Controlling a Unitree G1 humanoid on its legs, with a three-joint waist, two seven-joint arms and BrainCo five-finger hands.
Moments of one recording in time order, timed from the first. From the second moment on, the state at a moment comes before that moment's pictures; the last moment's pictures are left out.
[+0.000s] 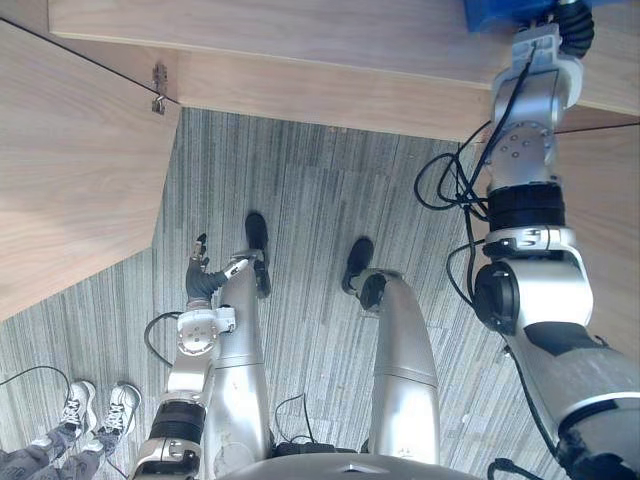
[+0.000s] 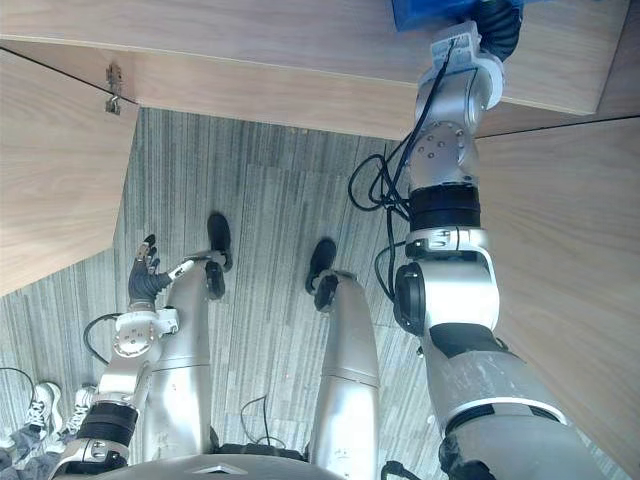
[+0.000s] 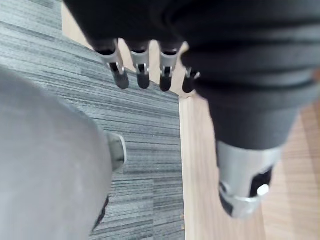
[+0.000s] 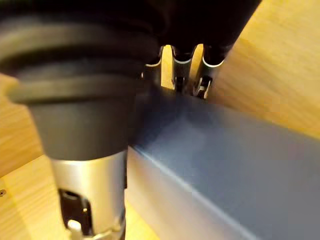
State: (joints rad) left arm -0.10 0.06 0.04 0.30 0.00 -0.12 0.25; right arm -1.19 -0.40 -0.16 0.57 1.01 -0.21 -0.48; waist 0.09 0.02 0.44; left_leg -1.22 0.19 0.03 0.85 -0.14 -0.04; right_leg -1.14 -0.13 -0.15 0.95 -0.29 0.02
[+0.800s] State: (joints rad) left arm -0.15 0.07 0.00 0.39 0.01 -0.10 0.25; right arm -1.08 -0.51 -0.04 0.60 0.45 -0.07 -0.37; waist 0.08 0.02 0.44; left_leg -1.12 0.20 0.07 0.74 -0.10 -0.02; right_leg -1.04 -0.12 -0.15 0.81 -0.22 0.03
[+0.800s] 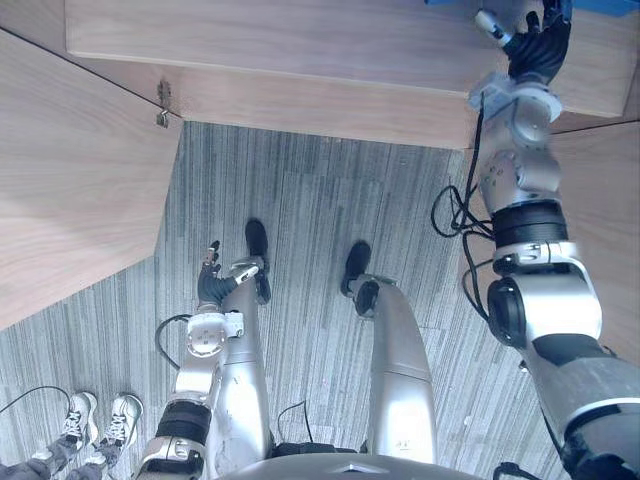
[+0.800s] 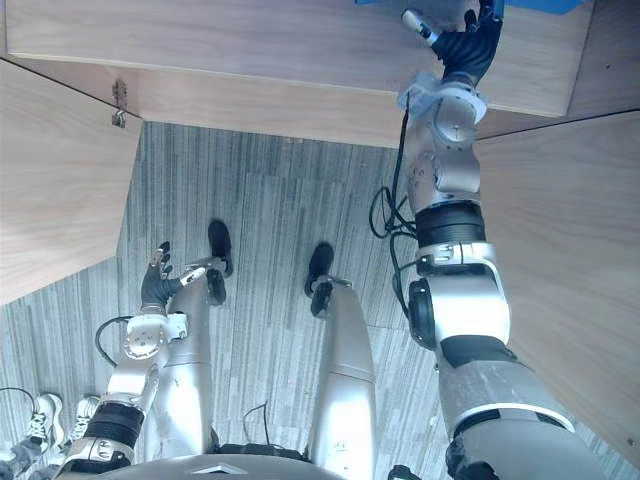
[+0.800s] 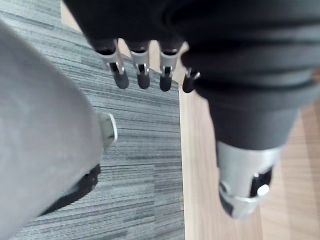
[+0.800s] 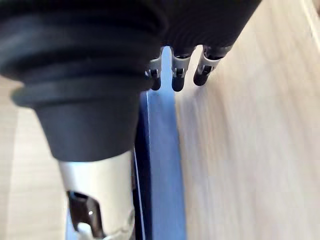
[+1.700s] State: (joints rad) left arm -0.27 0.10 0.11 0.44 0.05 -0.07 0.21; right arm -0.68 -0.44 0.02 0.01 -0.23 -0.07 -0.39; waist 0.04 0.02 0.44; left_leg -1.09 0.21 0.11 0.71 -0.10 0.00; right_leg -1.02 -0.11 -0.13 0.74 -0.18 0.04
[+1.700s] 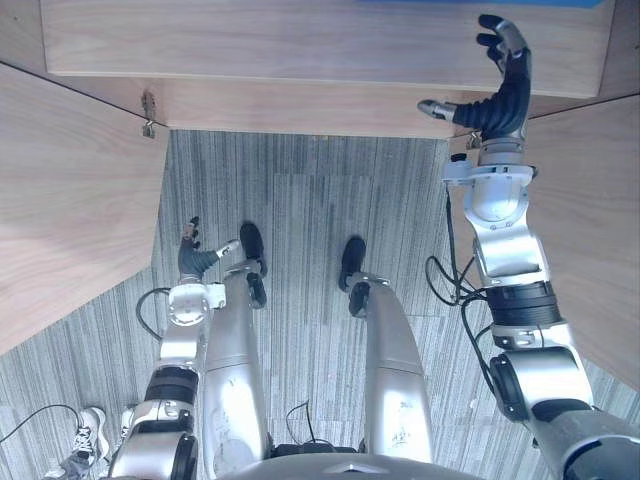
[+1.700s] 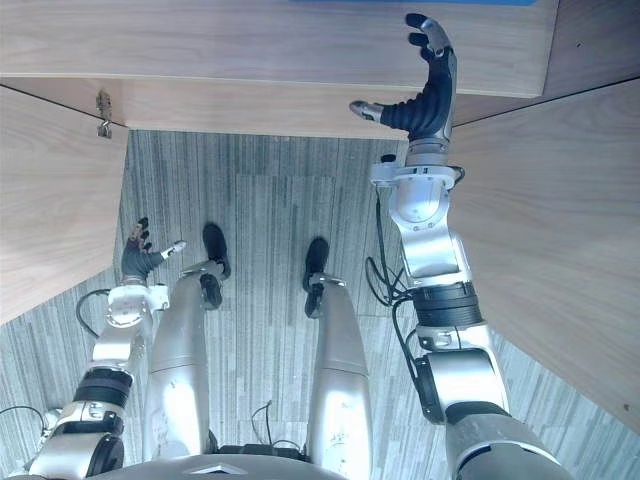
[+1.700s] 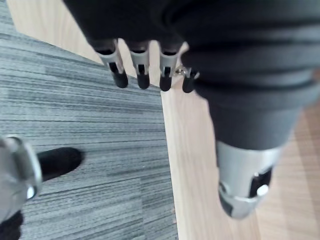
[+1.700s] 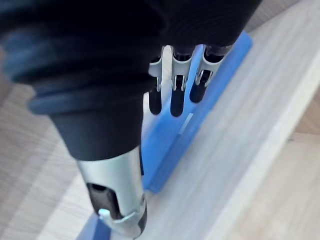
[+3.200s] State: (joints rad) left arm -0.25 0.10 0.08 0.44 0.02 -0.14 0.28; right arm -1.32 -0.68 0.29 0.64 -0.05 -0.08 -0.41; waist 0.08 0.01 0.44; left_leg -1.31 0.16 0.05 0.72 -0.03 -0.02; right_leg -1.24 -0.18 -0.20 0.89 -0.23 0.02
